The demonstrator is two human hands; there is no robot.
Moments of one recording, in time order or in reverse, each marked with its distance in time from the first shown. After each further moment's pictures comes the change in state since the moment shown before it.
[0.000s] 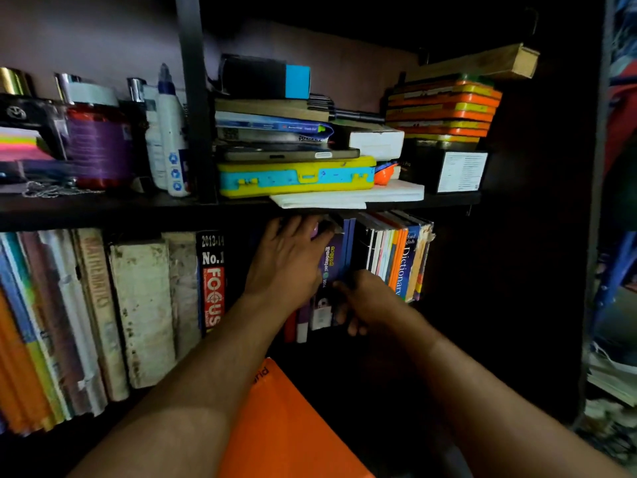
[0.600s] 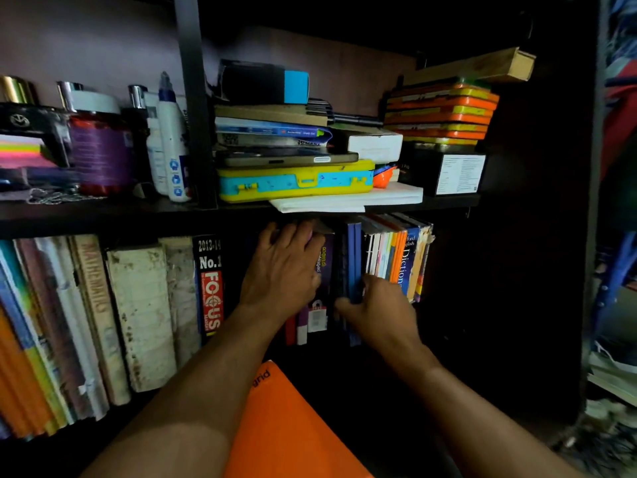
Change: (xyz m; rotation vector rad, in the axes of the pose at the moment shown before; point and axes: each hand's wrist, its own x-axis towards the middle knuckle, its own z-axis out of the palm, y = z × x) left_hand -0.009 -0.001 0.011 0.050 0.072 -0.012; right_hand -0.026 0.019 0.012 -0.312 0.463 -0.175
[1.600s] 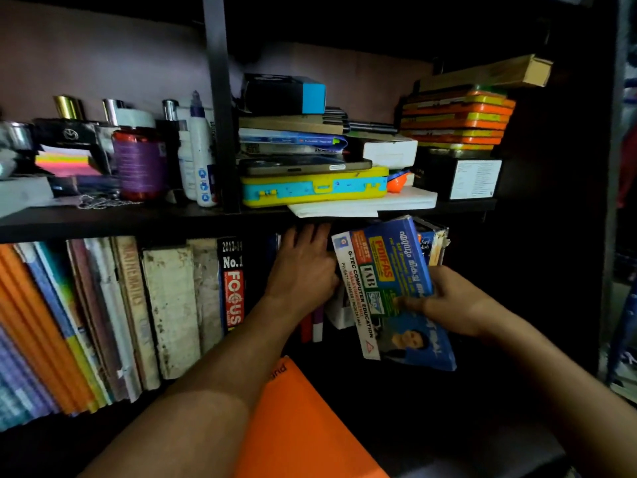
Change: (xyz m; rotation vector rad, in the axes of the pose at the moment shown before) left_hand 0.009 0.004 -0.010 0.073 -0.204 0.013; right_hand 0.007 0.023 -0.092 0.195 -0.381 0.000
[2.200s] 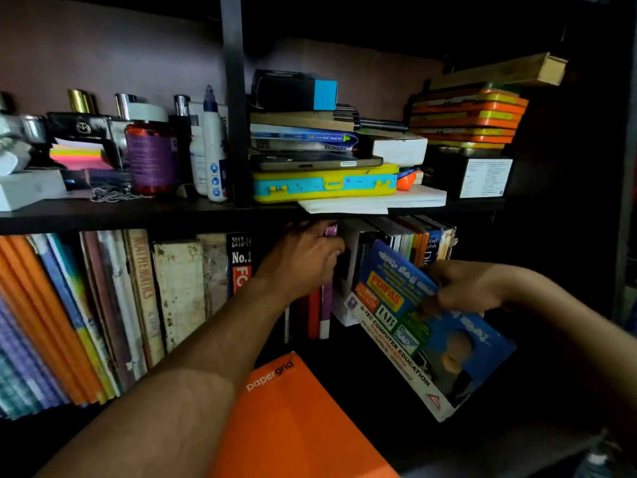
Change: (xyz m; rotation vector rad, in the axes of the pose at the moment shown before) left_hand 0.000 -0.029 -0.015 -0.416 0.048 0.094; right_hand 0.002 -0.033 -0.030 -0.397 -0.340 0.095
